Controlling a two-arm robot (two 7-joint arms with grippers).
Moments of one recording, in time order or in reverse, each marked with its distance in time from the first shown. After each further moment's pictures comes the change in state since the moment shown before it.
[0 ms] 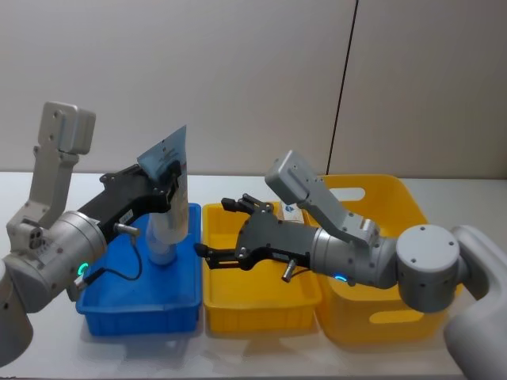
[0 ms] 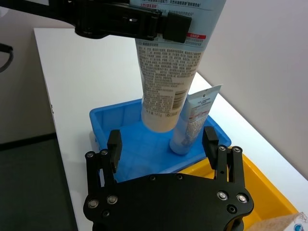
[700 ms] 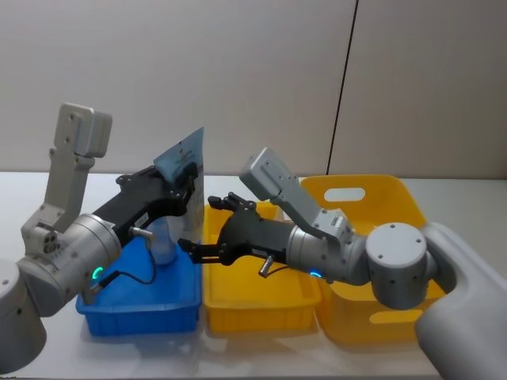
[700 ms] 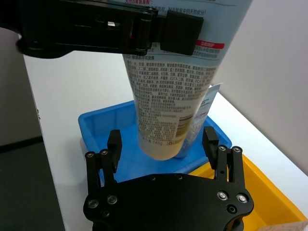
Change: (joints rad) left arm 0.006 -0.011 0.026 -0.019 0.002 -0.008 -0.005; right arm 0.045 -0.063 -0.042 0.082 -0.022 0.016 -0.076
